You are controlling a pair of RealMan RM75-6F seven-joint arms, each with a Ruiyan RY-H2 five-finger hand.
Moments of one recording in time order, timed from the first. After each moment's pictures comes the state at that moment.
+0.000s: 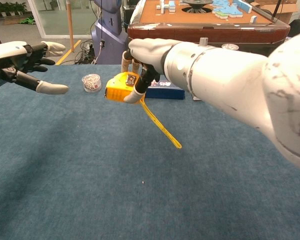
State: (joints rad) left arm -0.50 -1.42 -0.32 -1.80 1.03 1.09 -0.02; right arm 1.12 -1.76 0.37 -1.73 -0.50 1.24 -0.94
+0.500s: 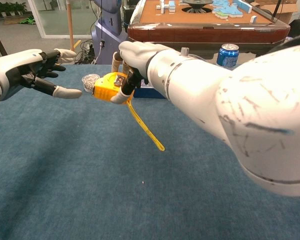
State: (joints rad) left arm -0.55 -1.51 -0.33 -1.75 0.96 1.11 0.02; right arm 1.15 -1.86 0.39 -1.63 -0.52 1.27 -0.89
